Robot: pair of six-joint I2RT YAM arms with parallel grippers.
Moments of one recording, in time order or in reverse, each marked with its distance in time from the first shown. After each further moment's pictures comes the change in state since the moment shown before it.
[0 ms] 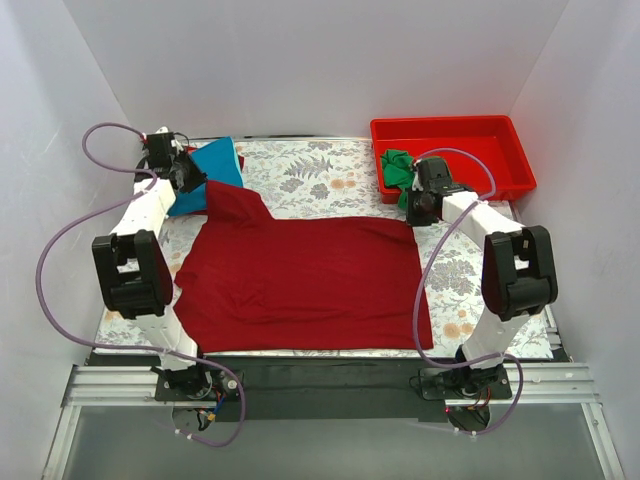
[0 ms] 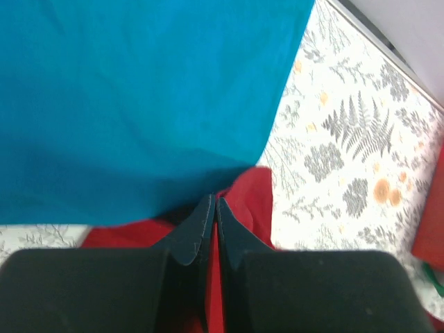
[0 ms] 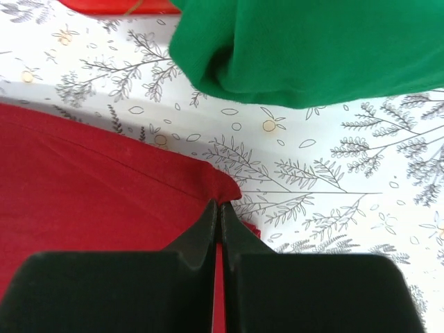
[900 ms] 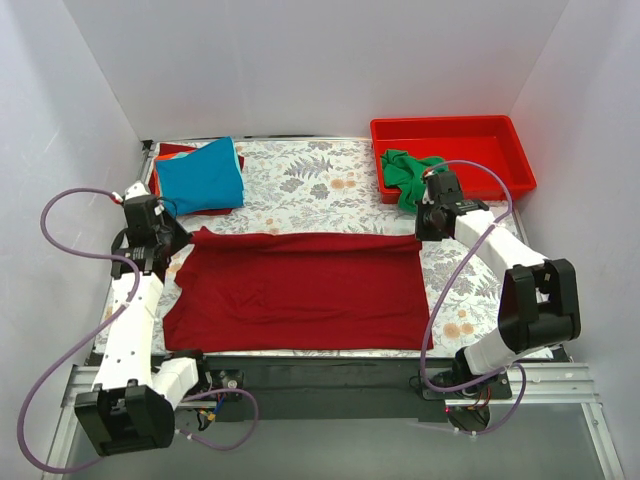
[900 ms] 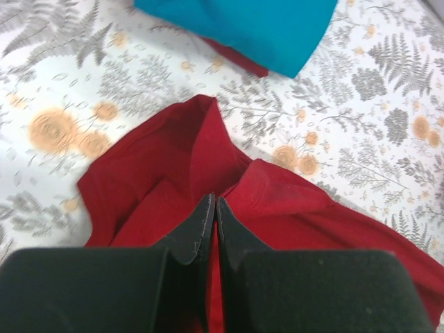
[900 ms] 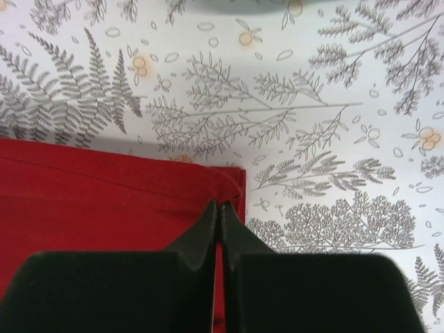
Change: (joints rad) left arm 0.018 -0.775 -0.526 -0.205 -0.149 0.013; right arm 0.005 -0.228 -0.148 -0.076 0.047 0.031
